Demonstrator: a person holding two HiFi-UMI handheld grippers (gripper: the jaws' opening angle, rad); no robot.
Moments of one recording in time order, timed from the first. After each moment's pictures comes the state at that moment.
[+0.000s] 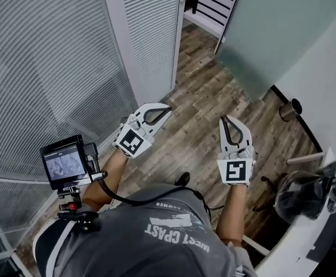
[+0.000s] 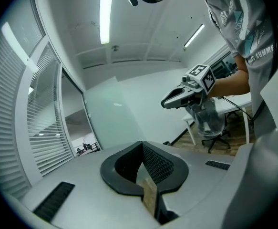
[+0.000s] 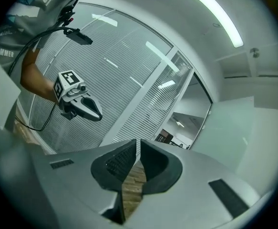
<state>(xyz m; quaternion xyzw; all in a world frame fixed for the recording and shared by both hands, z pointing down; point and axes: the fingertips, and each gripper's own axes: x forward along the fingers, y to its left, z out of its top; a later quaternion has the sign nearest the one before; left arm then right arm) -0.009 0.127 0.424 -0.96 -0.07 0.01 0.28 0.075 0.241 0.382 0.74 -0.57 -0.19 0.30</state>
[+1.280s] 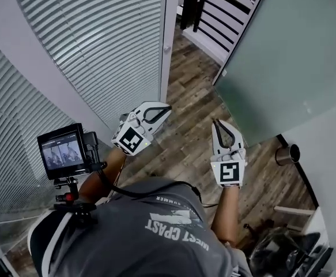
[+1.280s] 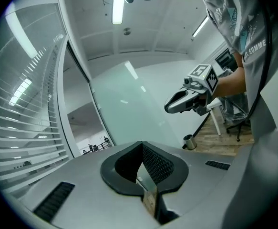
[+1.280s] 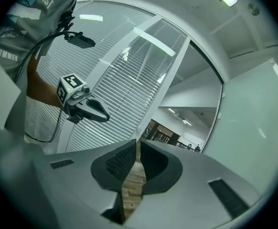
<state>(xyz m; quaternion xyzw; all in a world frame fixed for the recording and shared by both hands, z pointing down) 0.514 -0.328 0.335 -0.96 -0.07 -0.02 0.27 0.590 -0.219 0.309 0.73 -0.62 -0.13 0.27</state>
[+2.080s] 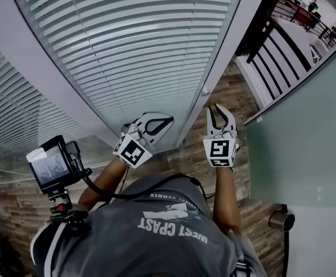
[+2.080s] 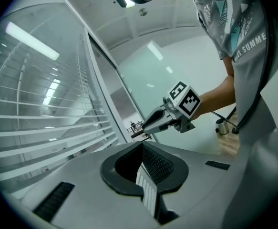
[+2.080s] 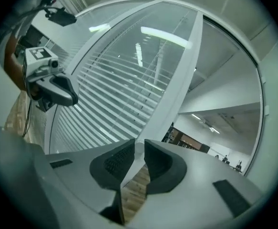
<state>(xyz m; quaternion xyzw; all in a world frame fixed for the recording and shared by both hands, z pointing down) 0.535 -0.463 0.380 -0.95 0.15 -0.08 0.25 0.662 -0.496 0.381 0.62 -0.73 -0.16 0.24</state>
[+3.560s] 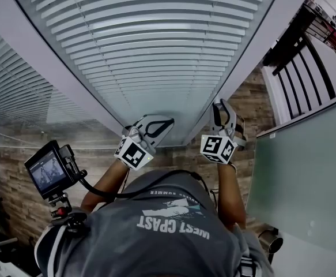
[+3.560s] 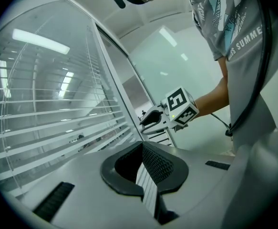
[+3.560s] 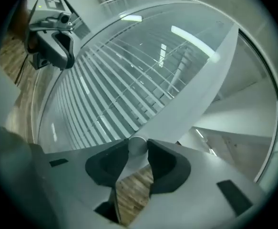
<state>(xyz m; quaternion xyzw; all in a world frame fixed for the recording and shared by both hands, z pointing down) 0.532 -0.486 0.420 -0.94 0.25 -0.13 0.21 0.668 -0.568 0.428 0.55 -0.71 -0.27 0.35</state>
